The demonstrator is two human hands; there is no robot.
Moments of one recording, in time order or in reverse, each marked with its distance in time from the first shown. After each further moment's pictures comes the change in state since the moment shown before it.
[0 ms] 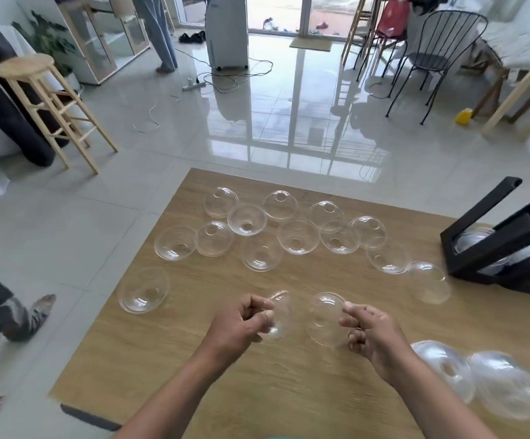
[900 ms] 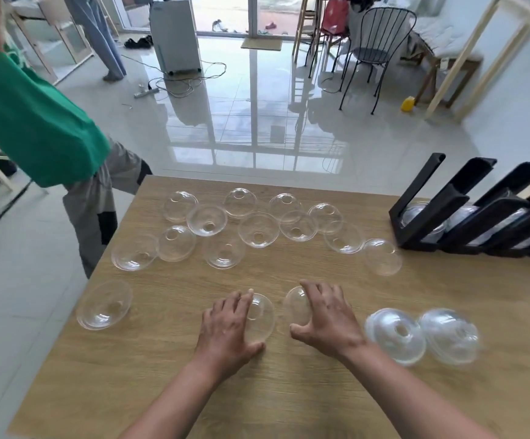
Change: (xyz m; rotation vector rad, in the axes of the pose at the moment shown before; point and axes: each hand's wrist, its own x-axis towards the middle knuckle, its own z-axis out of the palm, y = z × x) left_hand 0.015 -0.044 0.037 1.191 0.045 0.344; right_hand -0.028 0.002 0.013 -1.338 0.132 -0.553
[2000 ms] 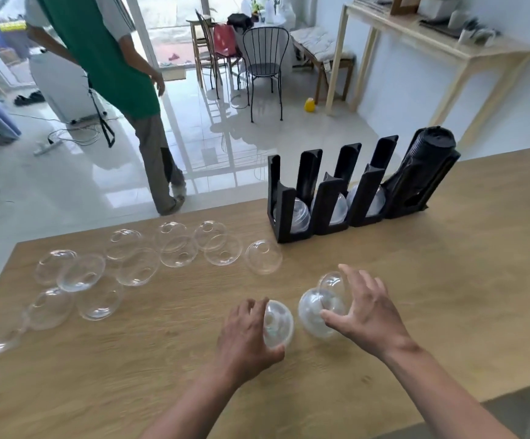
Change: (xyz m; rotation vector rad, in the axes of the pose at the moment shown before) left_hand 0.033 0.248 0.028 -0.101 -0.120 0.304; right_hand -0.127 0.230 -0.104 0.211 0.394 0.291
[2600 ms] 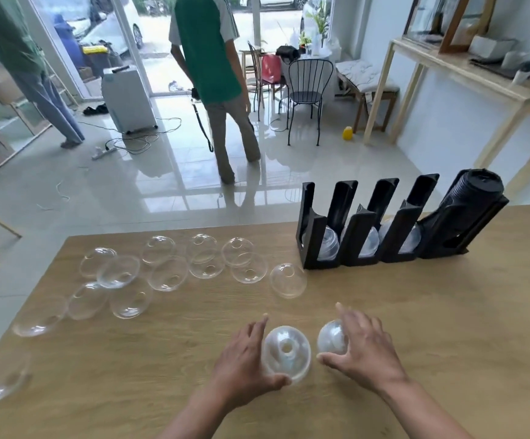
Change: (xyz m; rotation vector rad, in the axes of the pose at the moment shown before) left_hand -0.010 -0.026 -0.011 -0.125 -0.073 -0.150; right_hand 0.026 -0.002 0.041 -0.167 -0.222 -0.065
